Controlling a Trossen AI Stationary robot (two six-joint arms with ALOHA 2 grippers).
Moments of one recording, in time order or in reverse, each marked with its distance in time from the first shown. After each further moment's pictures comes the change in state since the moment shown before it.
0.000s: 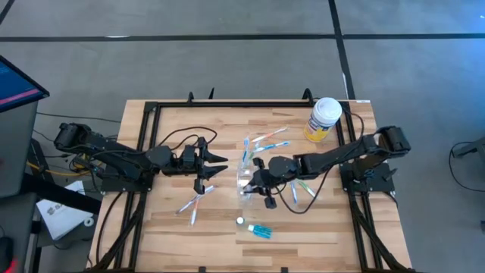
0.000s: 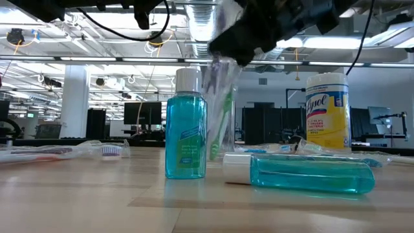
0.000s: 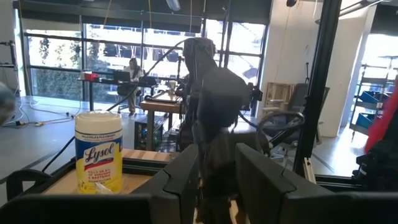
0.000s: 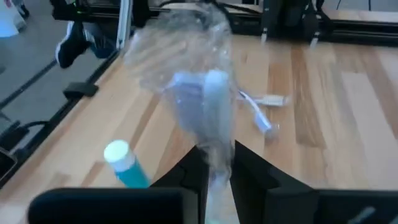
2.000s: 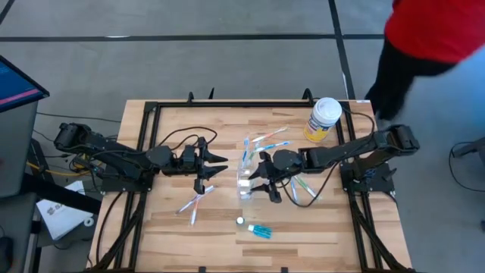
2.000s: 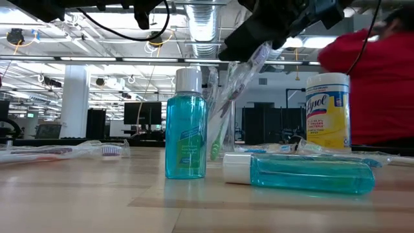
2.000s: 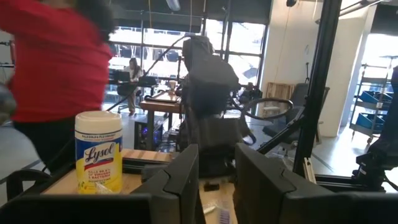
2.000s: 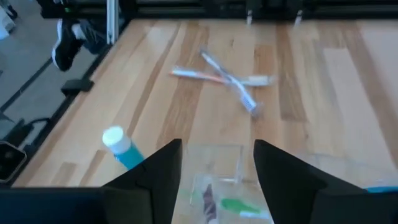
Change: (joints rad) left arm 0.000 0.000 0.000 -0.001 0.000 0.000; right arm -0.035 -0.109 -0.006 -0.153 -0.010 0.052
